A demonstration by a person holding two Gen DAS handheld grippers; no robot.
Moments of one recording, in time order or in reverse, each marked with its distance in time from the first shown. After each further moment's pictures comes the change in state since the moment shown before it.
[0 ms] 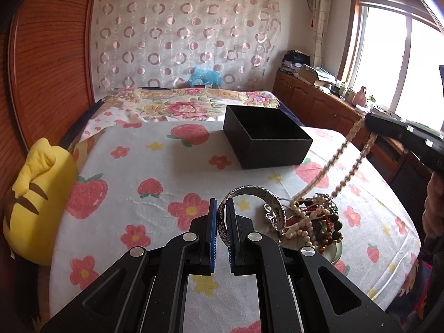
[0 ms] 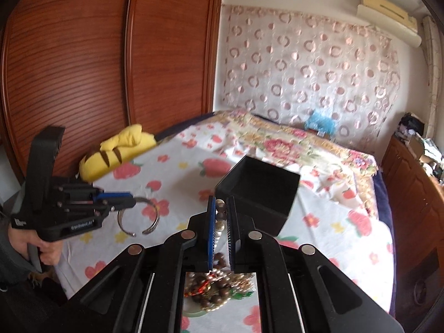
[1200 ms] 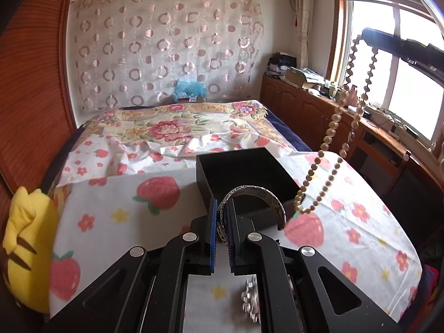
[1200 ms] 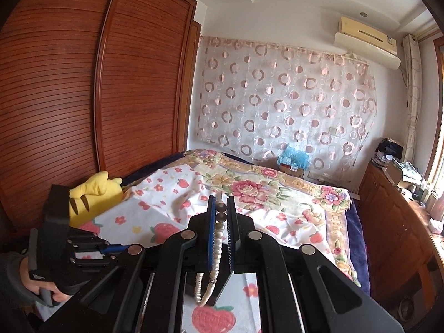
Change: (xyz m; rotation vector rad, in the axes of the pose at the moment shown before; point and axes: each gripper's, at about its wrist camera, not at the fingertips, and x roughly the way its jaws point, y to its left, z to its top) left arm 0.064 -0.031 0.092 0.083 -0.028 -0.038; right arm -0.011 -0.082 0.113 0.002 -0.157 -0.117
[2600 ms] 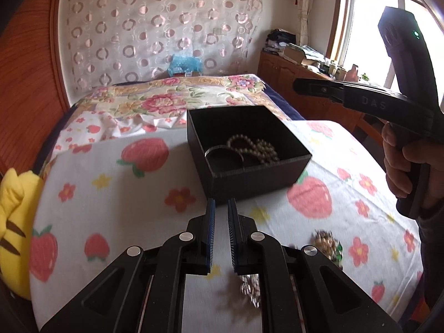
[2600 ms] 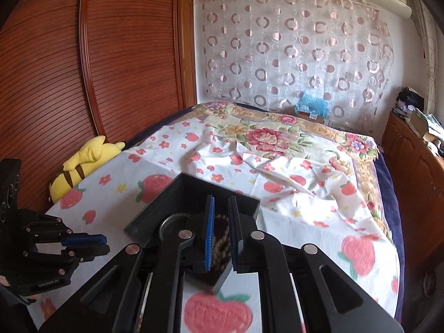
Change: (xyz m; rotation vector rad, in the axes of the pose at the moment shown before) left arm 0.022 -0.005 -0.040 -0.003 0.128 -0.021; right arm 0.122 -0.005 -0.103 0.110 0.233 0.098
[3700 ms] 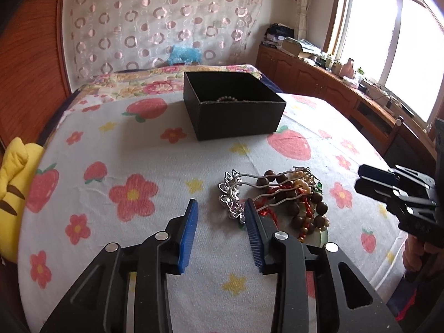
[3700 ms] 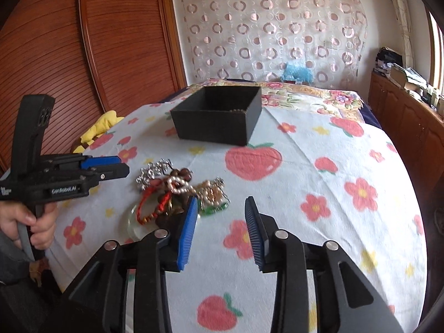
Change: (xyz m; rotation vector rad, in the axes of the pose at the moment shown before) left arm -0.032 -0.015 -0.067 -0.028 0.037 -0.015; right arm -0.096 0.053 -0.165 0.150 0.059 -0.024
